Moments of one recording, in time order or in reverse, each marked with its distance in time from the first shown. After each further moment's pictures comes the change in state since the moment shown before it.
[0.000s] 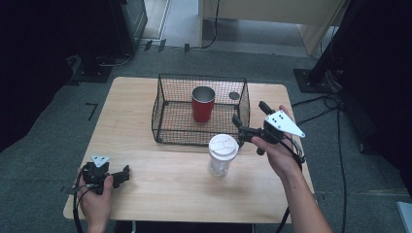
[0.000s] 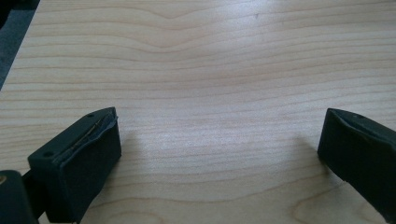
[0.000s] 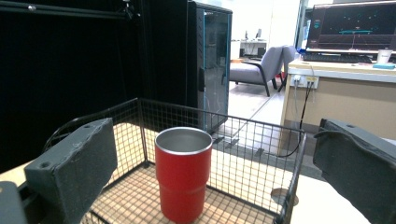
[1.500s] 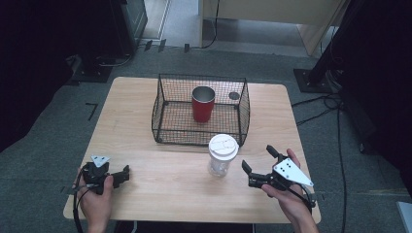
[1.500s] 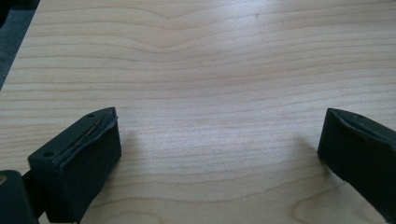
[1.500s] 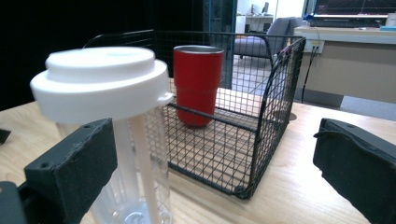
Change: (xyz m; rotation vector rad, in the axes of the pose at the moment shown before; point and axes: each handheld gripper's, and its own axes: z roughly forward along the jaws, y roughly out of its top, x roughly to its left) left arm 0.000 0.000 0.000 0.000 0.000 0.001; right arm 0.012 -0.086 -0.090 0.098 0.012 -0.005
